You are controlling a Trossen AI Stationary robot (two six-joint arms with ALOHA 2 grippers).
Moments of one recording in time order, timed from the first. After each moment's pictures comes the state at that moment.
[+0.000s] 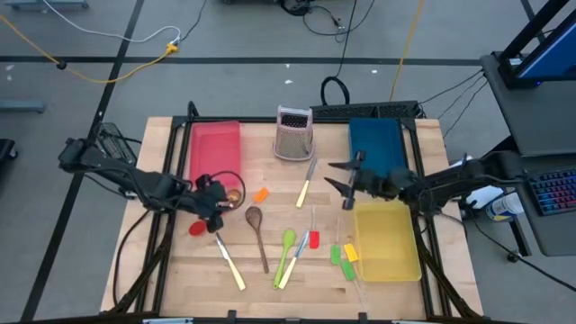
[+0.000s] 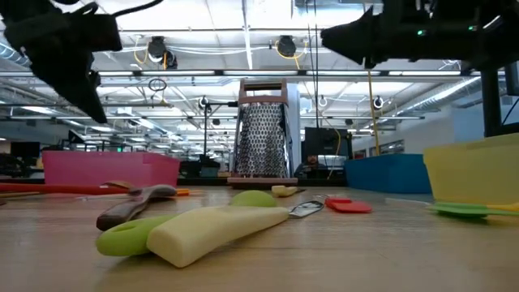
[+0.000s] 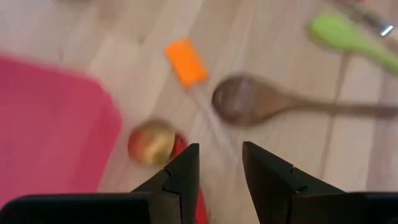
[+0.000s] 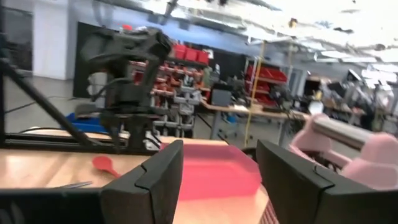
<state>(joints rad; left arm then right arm) -0.34 0.99 0.63 -0.68 -0.34 -0.62 0.01 1.19 0.31 1.08 0.26 -0.19</state>
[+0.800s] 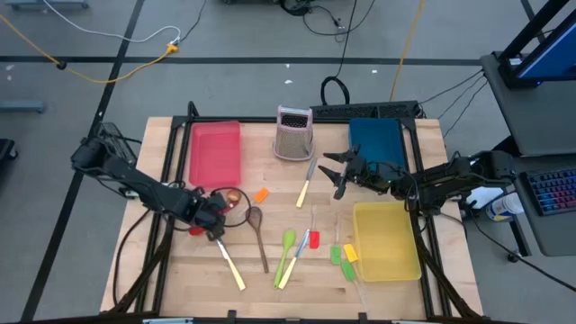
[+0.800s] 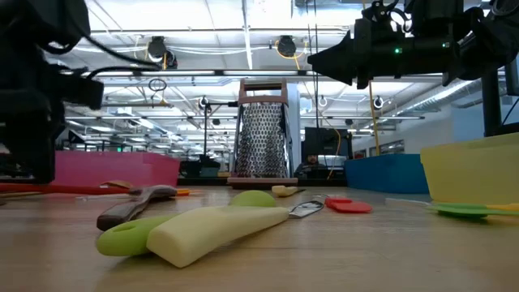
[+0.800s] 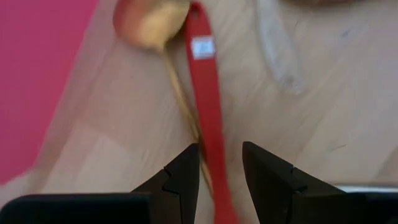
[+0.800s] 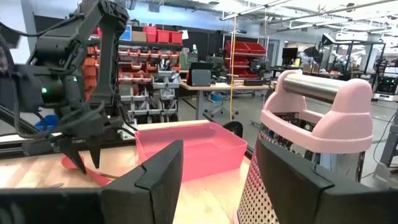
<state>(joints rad) -0.41 1.24 0.57 -0.78 -0.23 -0.92 -0.10 1.31 0.34 1.10 0.26 -0.06</state>
